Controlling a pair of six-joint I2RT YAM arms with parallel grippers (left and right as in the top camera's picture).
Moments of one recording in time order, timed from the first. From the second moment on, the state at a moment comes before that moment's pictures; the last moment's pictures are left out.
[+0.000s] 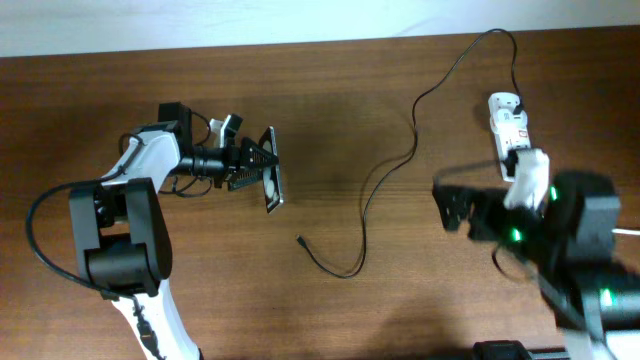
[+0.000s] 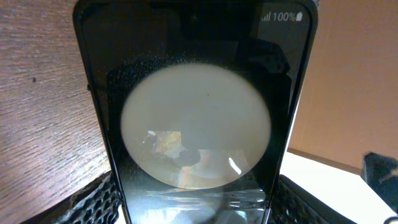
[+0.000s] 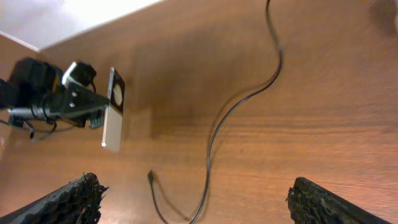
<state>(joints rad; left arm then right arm) 0.05 2.14 1.45 -0.84 1.08 0.00 -0.02 0.93 1.06 -0.88 -0.41 0.28</state>
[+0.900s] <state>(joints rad) -0.10 2.14 1.45 -0.83 1.08 0.00 0.58 1.69 1.07 -0.24 -0.29 0.49</state>
